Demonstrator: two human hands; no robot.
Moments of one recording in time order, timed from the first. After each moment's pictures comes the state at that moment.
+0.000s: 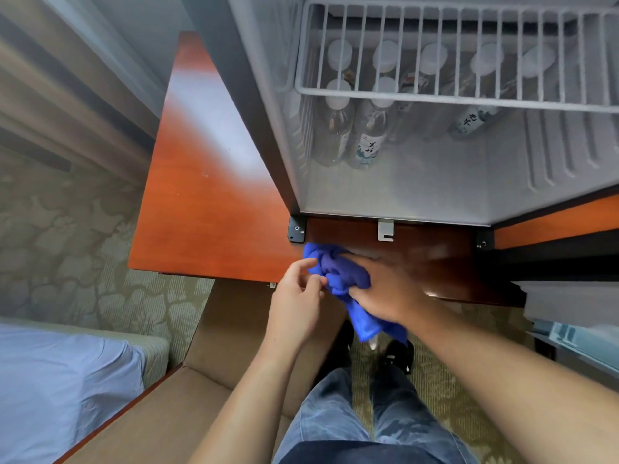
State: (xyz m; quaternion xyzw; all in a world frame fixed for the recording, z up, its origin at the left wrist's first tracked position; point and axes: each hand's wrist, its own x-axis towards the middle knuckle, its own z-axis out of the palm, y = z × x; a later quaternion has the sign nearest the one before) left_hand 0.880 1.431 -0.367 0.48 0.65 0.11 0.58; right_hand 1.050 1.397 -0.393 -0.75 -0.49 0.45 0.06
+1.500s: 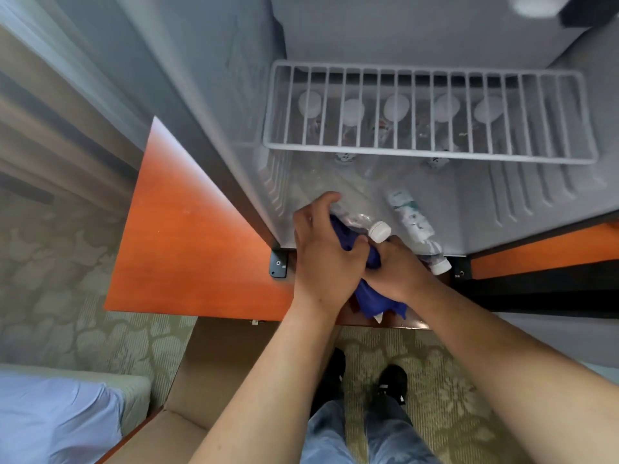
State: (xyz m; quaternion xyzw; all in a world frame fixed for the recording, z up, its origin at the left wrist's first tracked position) left_hand 0.985 1.495 -0.335 0.67 0.52 0.26 0.46; right_hand 1.120 1.444 -0.380 -0.80 -0.43 0.40 0.12
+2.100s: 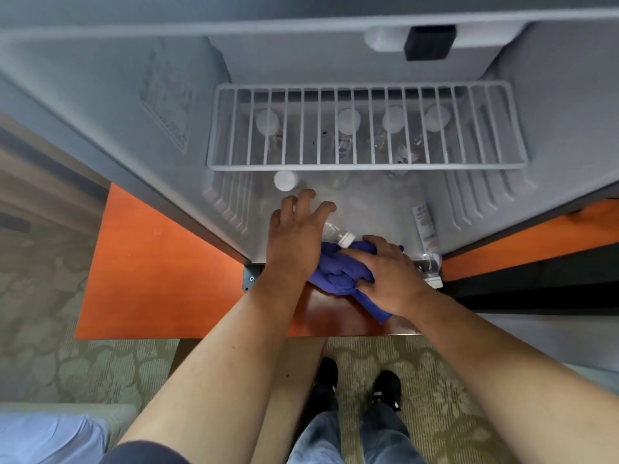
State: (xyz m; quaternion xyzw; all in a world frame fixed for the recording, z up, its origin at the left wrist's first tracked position) left_hand 1.021 1.551 -0.379 0.90 0.43 0.01 0.11; right_hand 1.159 1.418 -0.373 -0.77 -0.55 0.32 0.03
